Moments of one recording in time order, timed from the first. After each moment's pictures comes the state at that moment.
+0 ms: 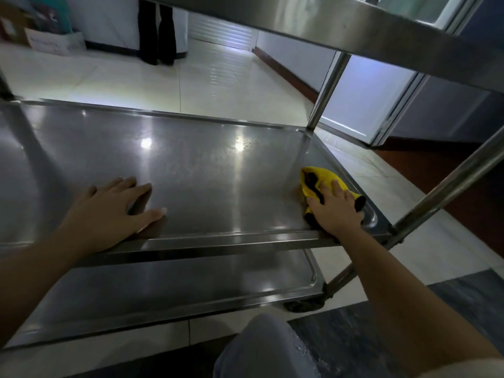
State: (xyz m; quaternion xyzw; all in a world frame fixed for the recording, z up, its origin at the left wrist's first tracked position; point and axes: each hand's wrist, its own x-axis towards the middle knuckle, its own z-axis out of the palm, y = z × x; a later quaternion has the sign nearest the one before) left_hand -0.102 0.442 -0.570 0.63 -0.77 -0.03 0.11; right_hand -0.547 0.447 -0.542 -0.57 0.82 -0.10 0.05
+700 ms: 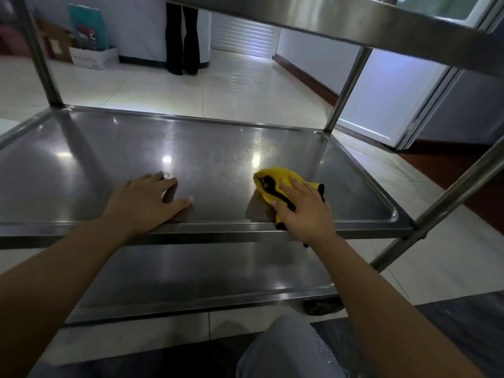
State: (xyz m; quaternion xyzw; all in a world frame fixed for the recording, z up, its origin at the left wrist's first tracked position) left_hand -0.120 0.456 -0.544 0.64 -0.76 0.01 0.11; right_hand -0.453 0.464 -0.553 -0.71 0.67 -0.20 0.02
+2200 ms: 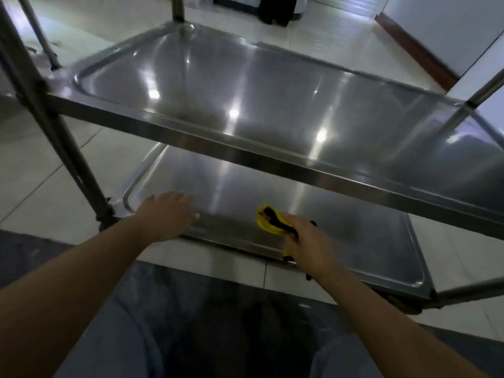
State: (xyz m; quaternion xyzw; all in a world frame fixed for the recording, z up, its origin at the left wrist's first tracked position) left_hand -0.005 0.562 -0.701 0.73 -0.67 -0.16 -0.03; right_hand -0.316 0.529 -0.699 -0.82 0.52 -0.14 0.22
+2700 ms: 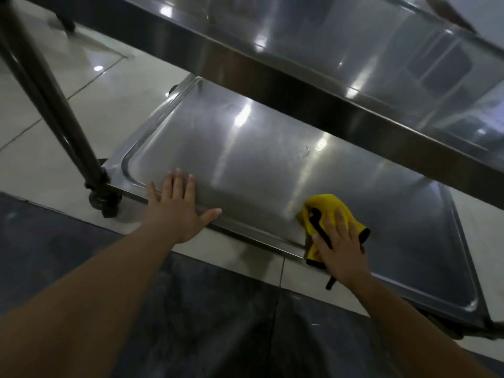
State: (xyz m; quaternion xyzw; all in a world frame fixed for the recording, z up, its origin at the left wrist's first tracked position) left_hand 0.009 0.539 -0.833 0.80 -0.58 -0.15 -0.04; right_hand -0.332 0.477 -0.812 -0.76 0.63 0.10 0.13
